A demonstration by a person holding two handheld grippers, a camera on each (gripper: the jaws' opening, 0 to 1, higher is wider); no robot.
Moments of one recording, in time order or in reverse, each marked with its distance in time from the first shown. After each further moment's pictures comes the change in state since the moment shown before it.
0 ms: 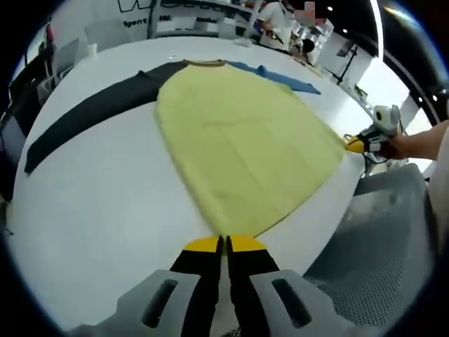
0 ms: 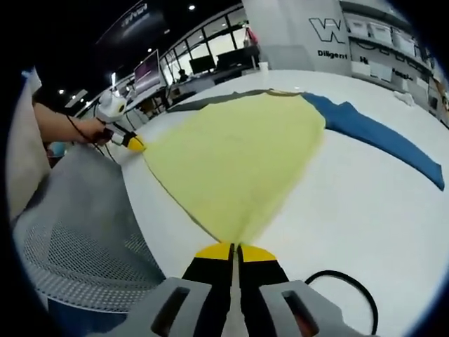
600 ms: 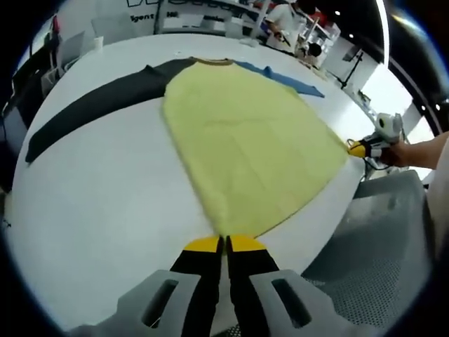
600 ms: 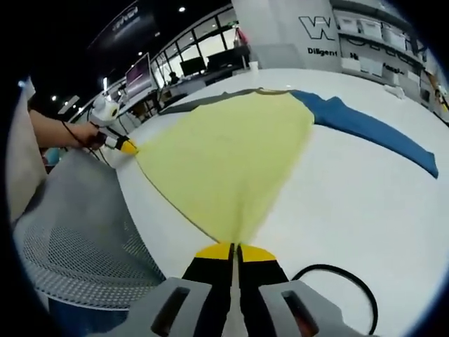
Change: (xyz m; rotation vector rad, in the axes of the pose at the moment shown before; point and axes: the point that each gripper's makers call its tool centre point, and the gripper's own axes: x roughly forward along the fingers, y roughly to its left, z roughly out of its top) left arm -0.001 -0.001 -0.002 -0.014 0.017 -0.010; right arm -0.005 -0.007 -0.004 0.036 0.001 -0.035
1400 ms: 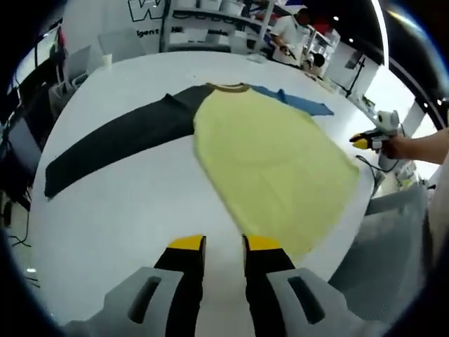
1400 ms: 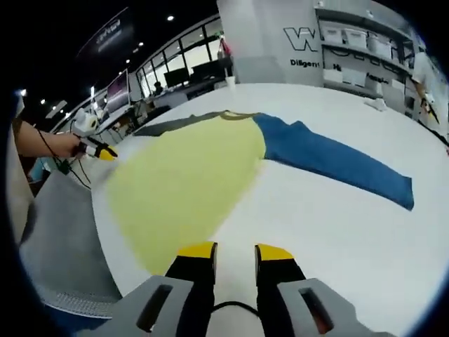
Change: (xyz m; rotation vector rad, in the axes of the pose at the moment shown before) left arm -0.018 0.053 0.066 0.034 -0.096 0.073; right arm -0.011 -0.091 0.071 -0.015 -0.089 -0.109
